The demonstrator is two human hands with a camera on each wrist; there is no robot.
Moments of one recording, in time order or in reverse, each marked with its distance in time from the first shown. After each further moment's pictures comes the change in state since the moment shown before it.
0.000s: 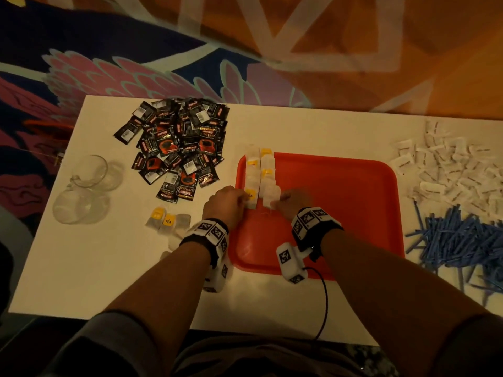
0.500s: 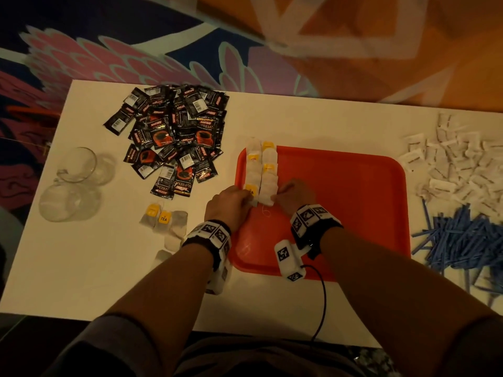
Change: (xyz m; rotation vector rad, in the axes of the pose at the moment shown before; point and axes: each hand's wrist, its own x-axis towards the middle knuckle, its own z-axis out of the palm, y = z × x) left_hand 0.008 -0.004 0.017 0.007 -0.031 0.033; right_hand 0.023 0.001 0.012 -0.015 0.096 0.084
